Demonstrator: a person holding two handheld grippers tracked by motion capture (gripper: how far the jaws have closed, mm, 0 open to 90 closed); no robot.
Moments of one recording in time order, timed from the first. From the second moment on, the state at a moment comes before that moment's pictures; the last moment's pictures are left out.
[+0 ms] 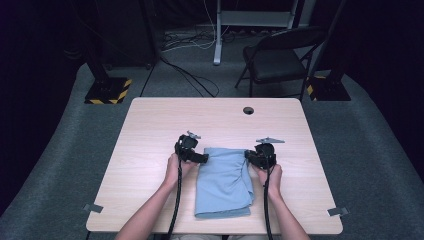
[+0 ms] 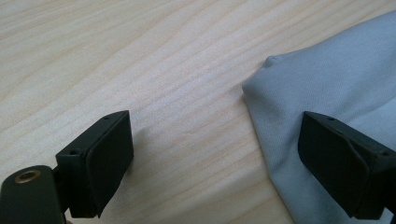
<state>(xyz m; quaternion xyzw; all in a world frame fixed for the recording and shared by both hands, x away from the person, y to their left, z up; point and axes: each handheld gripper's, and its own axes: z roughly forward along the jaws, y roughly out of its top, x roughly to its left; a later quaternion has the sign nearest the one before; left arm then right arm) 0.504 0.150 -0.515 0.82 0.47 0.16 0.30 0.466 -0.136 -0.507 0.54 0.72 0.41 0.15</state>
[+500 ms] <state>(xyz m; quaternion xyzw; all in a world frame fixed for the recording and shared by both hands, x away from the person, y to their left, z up) 0.505 0.150 -0.515 0.82 0.47 0.16 0.30 0.425 -0.095 -0.504 0.47 0.80 0.33 0.16</state>
